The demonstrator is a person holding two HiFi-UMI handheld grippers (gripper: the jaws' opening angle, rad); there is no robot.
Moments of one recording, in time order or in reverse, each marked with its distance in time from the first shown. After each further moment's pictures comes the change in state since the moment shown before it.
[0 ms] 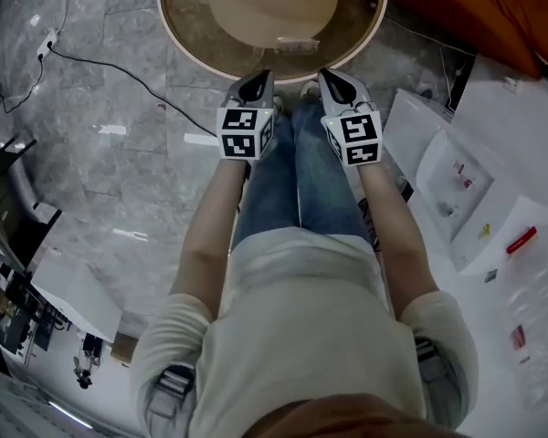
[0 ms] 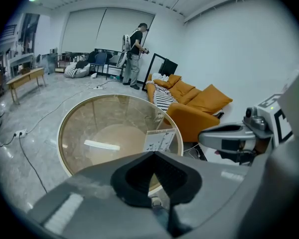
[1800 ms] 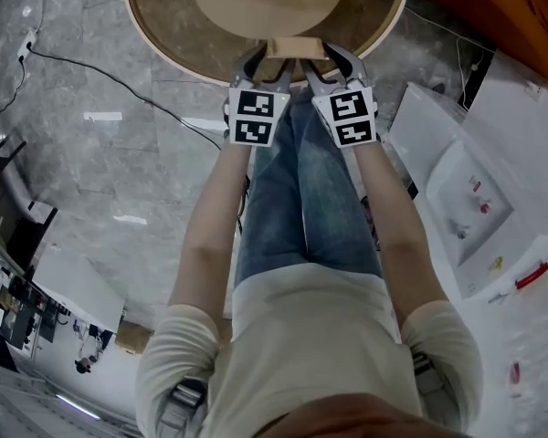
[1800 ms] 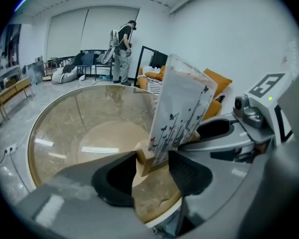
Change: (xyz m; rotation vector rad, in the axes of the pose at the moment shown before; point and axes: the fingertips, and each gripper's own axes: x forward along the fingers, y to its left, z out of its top) left arm 0.106 0.016 -0.032 0.155 0.037 -0.021; right arm 0.102 -0.027 -0.059 -0.033 0.090 0.027
